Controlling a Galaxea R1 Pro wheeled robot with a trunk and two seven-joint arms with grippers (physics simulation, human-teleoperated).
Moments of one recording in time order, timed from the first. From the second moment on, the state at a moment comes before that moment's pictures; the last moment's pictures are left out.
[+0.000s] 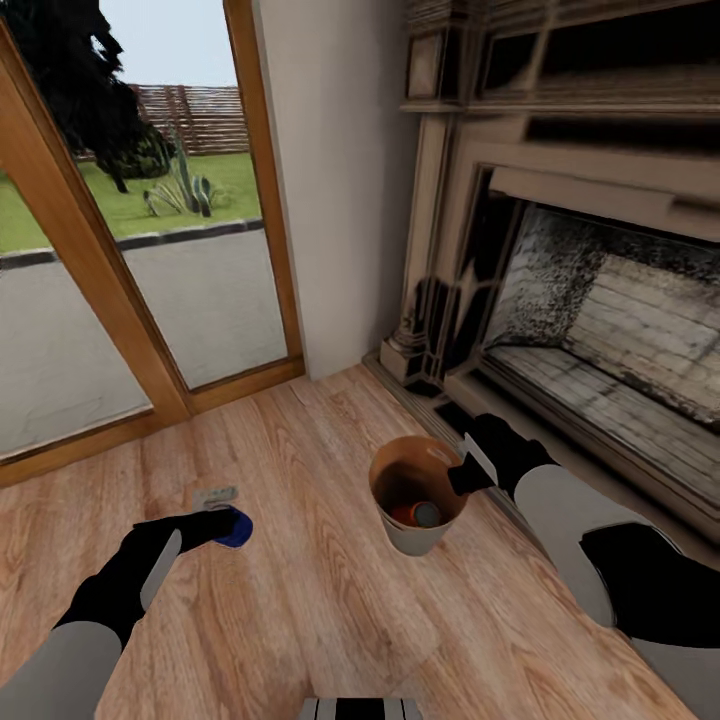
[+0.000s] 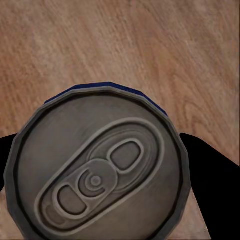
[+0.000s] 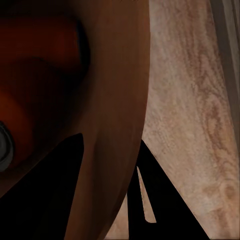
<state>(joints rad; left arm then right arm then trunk) -0.63 0.16 0.04 -0.81 0.17 0.54 -0.20 -1.16 0.00 0.23 -0.31 0.01 1.05 0.08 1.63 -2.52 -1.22</state>
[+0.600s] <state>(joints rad) -0.63 0.17 0.04 -1.09 0.18 0.83 -0.21 -1.14 0.07 0.25 -0.29 0.02 1.05 0.01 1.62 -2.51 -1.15</state>
